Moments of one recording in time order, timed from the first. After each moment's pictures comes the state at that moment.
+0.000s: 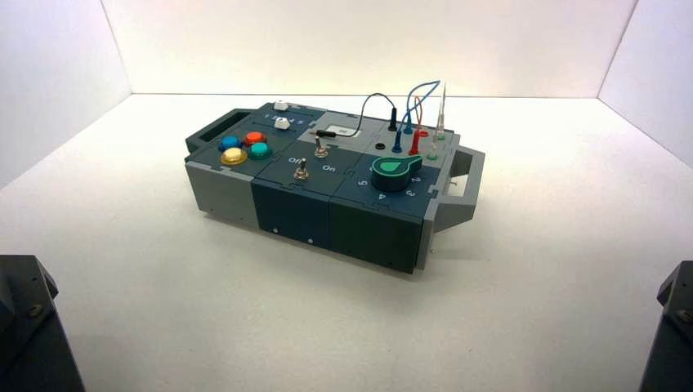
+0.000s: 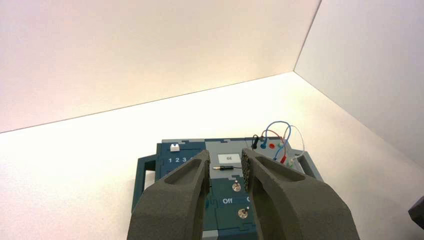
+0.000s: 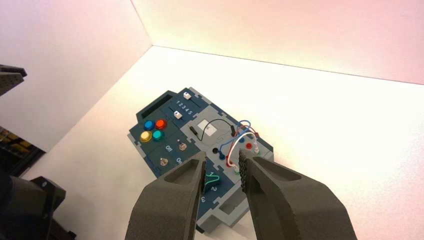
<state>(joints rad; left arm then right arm) -0.42 -1.28 1.13 -0.27 0.51 0.15 0.30 -1.25 1.00 0.37 0.77 -0.14</state>
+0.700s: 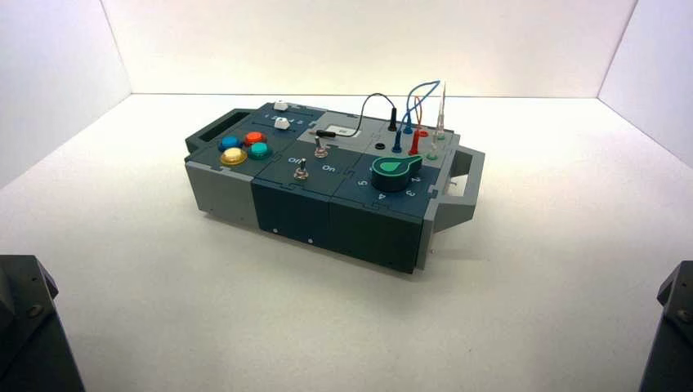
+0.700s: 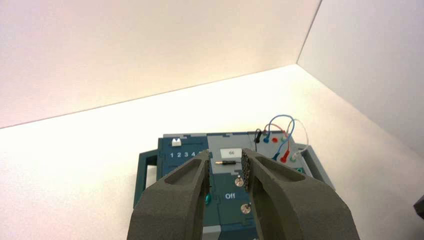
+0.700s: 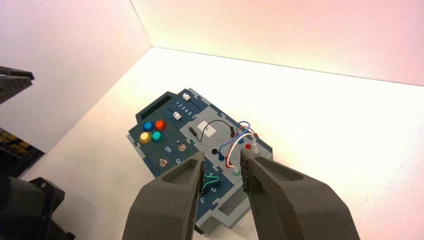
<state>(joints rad) -0.42 -1.23 1.12 -0.25 0.51 0.16 0.30 -1.25 1.00 0.36 0.77 -0.14</state>
